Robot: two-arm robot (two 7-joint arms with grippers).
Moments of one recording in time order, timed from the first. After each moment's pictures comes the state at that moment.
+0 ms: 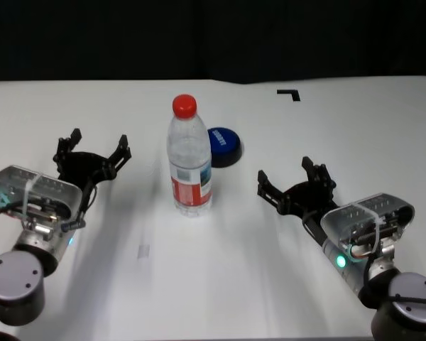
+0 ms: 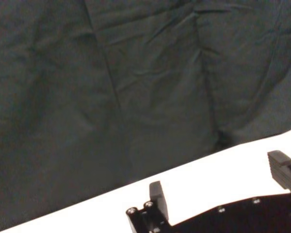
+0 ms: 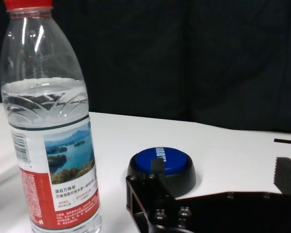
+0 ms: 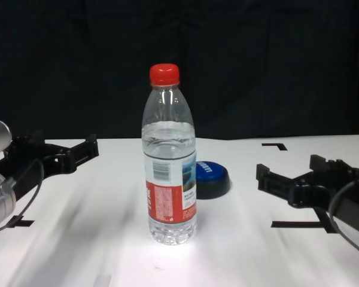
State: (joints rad) left arm -0.15 0.16 0.10 -1.41 0.12 -0.13 -0.10; right arm 0.00 0.12 -0.21 -1.63 0.11 0.02 0.15
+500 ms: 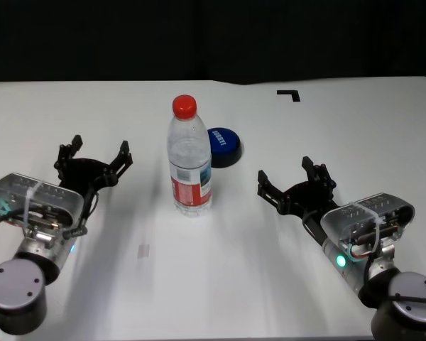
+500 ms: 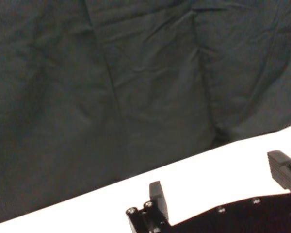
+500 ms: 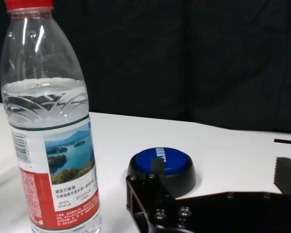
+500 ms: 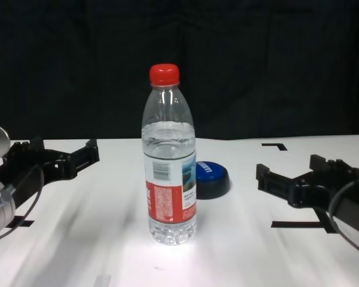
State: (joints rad) left arm -0.11 0.16 0.09 -1.45 0.12 -0.11 -0.09; right arm 0.00 0.12 -0.21 -1.63 0.11 0.02 0.15
